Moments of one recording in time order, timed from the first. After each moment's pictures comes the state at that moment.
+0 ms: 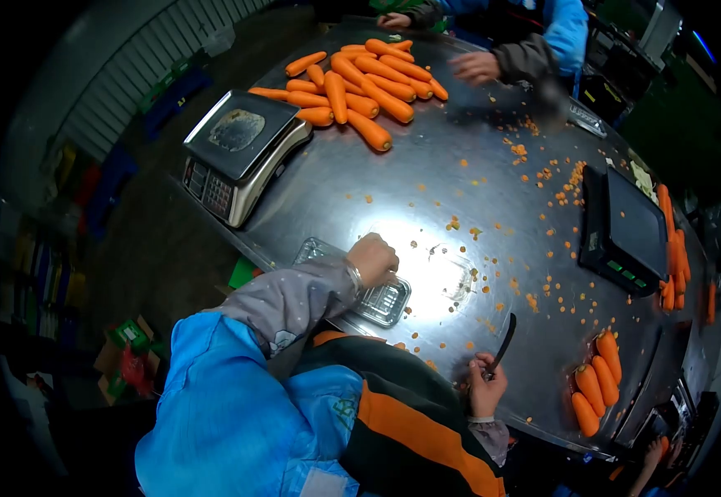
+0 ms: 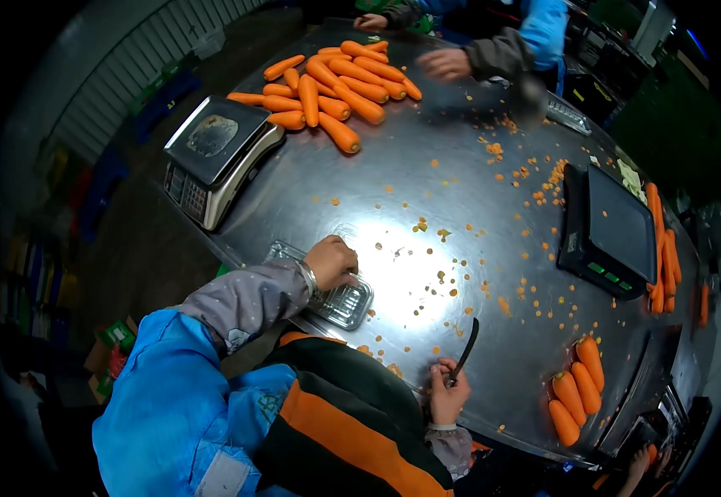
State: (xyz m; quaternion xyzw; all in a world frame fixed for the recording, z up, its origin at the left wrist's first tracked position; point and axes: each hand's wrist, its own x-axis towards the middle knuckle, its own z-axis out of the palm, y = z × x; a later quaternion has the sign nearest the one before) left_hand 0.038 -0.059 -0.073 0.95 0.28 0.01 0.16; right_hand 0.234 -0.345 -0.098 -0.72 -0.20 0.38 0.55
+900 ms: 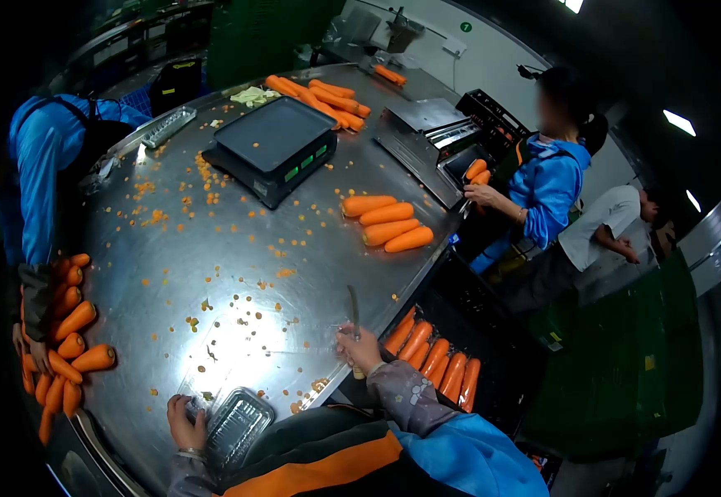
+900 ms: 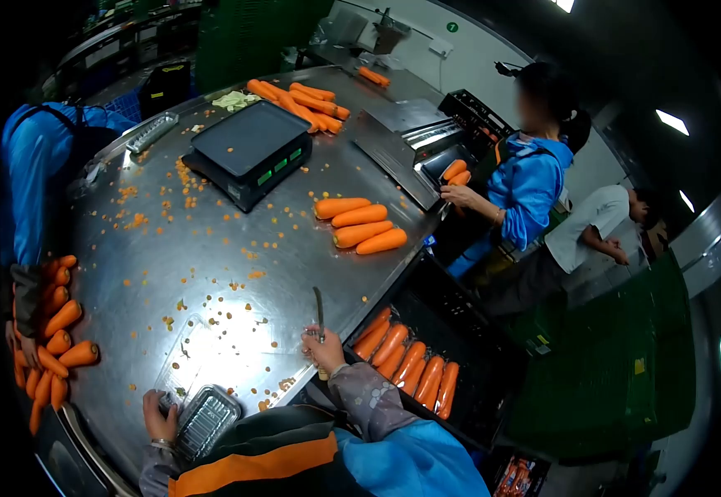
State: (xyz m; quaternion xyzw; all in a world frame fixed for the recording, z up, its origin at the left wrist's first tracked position) left_hand -0.013 0.022 -0.139 0.91 0.19 0.11 0.36; right_hand 0.197 -0.353 -0.116 -0.67 0.15 0.20 0.70
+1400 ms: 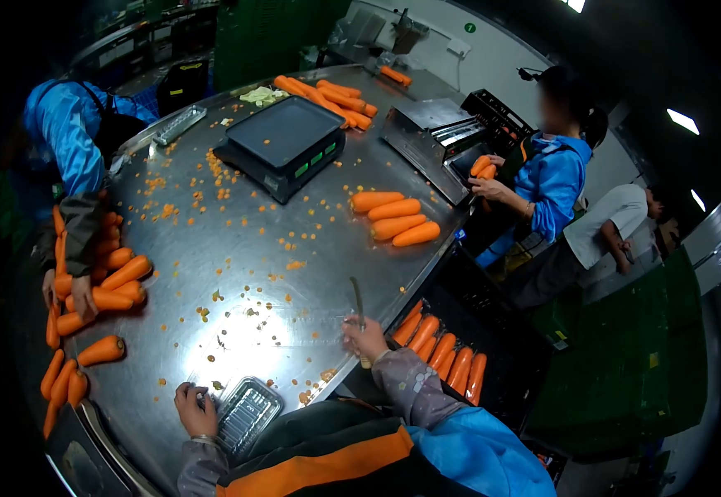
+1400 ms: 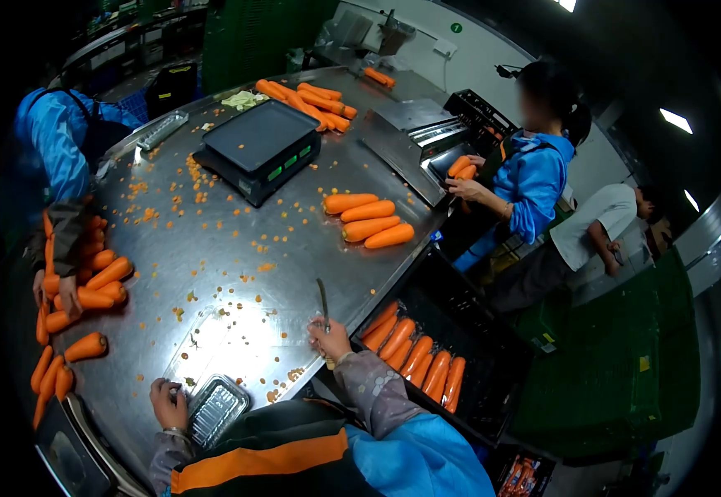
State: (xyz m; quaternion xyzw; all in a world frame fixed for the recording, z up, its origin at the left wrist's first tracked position) left_hand -0.010 0.014 -0.148 0.92 0.21 0.17 0.29; right_hand 0.195 -0.347 -0.116 -0.66 0.15 0.21 0.71
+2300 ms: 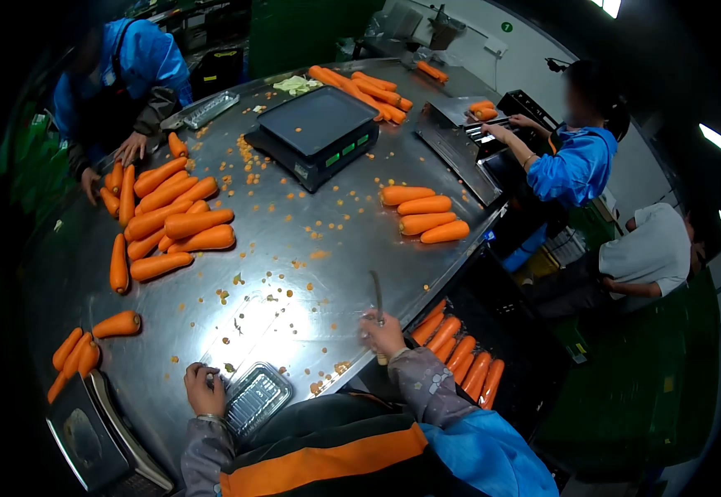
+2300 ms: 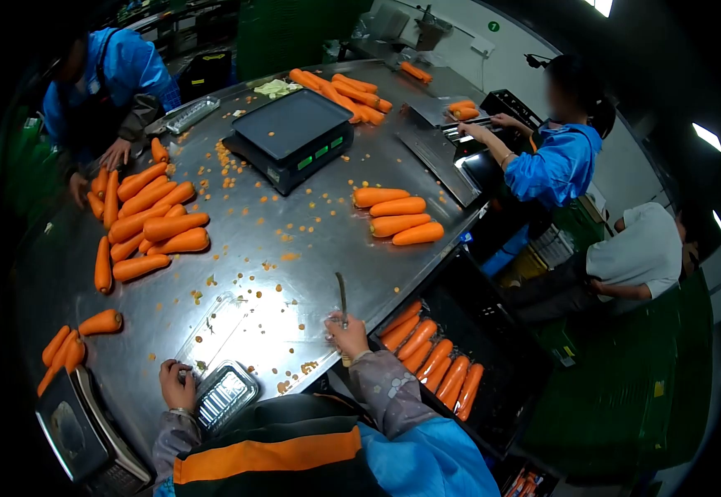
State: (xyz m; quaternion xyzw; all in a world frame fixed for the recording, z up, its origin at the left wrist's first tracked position) left_hand -0.006 0.003 -0.134 0.91 0.25 0.17 0.30; right_hand 0.198 -0.351 -0.122 -0.68 0.13 0.23 0.68
